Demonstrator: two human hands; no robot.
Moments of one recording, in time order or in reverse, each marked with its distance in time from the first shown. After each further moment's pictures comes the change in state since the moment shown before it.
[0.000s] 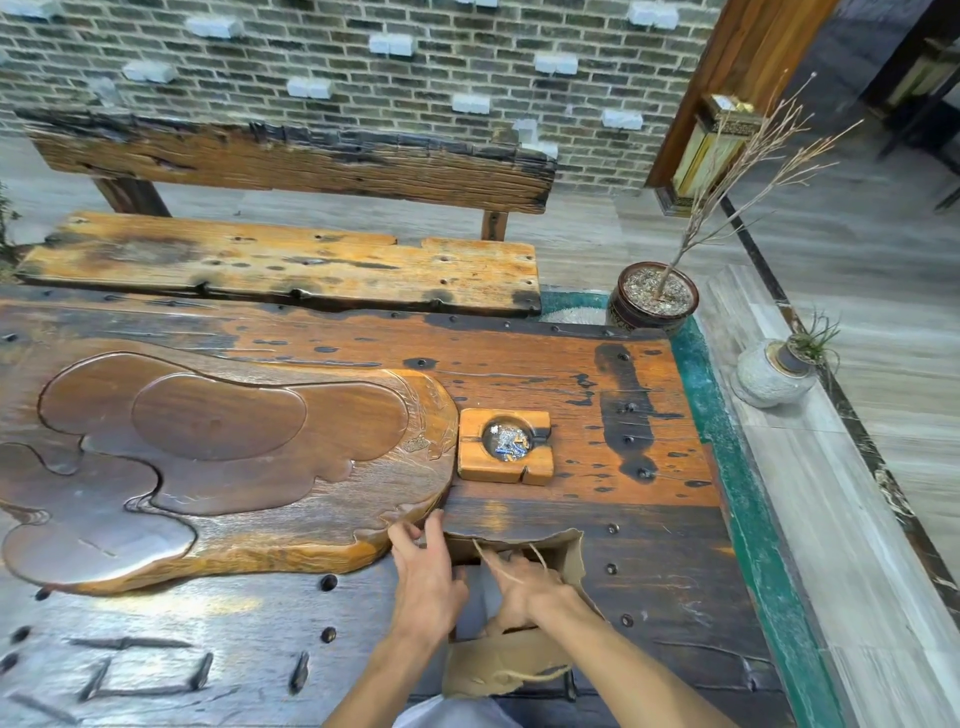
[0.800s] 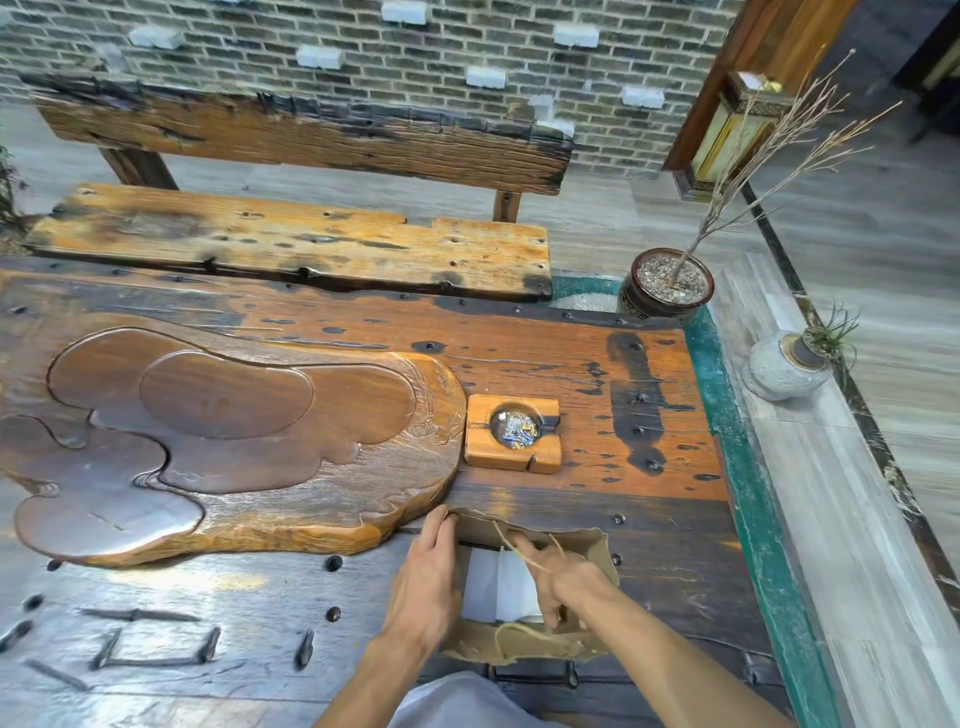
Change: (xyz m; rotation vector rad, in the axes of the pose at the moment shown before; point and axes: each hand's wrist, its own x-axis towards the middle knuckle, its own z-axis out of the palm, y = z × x) left_hand -0.003 -0.023 0.001 0.173 -0.098 0.157; right_hand -0.011 0.022 -0.020 -0.114 -0.159 0.080
